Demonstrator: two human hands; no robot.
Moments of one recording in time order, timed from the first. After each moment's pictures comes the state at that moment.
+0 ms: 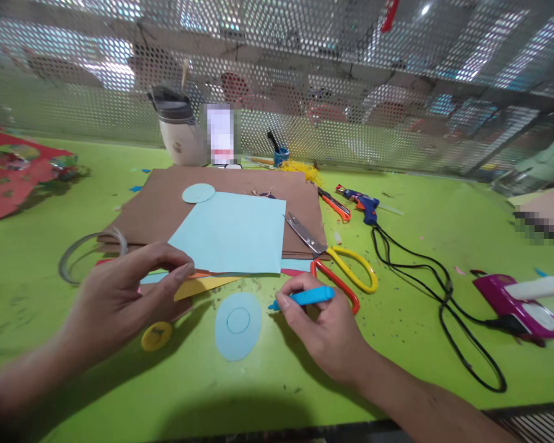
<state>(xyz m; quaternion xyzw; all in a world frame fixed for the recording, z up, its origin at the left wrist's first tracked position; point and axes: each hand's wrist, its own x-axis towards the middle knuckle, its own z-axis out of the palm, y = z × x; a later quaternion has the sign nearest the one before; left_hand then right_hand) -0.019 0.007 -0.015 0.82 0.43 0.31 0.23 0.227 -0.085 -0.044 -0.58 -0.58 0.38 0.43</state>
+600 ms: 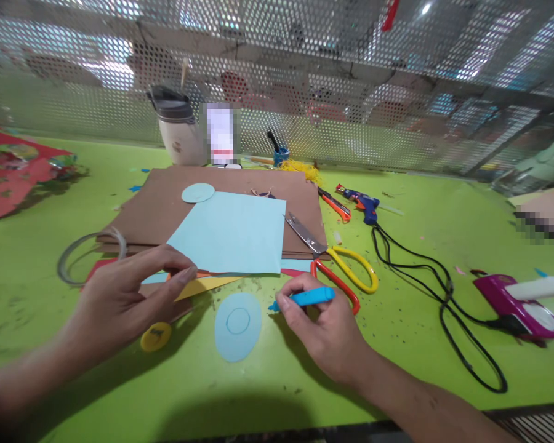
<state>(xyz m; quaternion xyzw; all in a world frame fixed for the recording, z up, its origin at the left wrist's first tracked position) -0.017 0.008 -0.016 0.83 0.41 0.30 0.21 0.227 -0.085 -0.043 -0.58 -0.58 0.37 0.43</state>
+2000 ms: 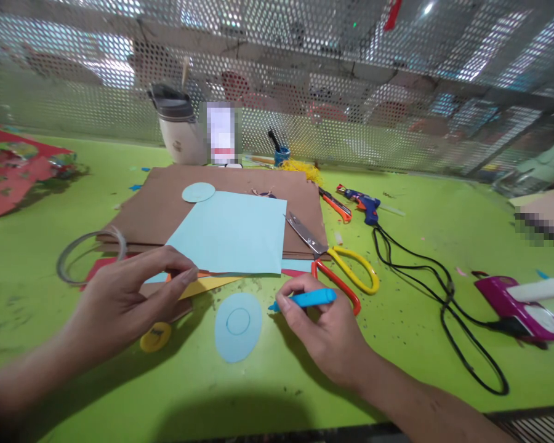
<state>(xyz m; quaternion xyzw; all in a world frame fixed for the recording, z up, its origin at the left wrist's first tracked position) -0.018 0.008 -0.016 0.84 0.41 0.28 0.20 0.227 -0.085 -0.045 -0.57 -0.59 0.38 0.44</state>
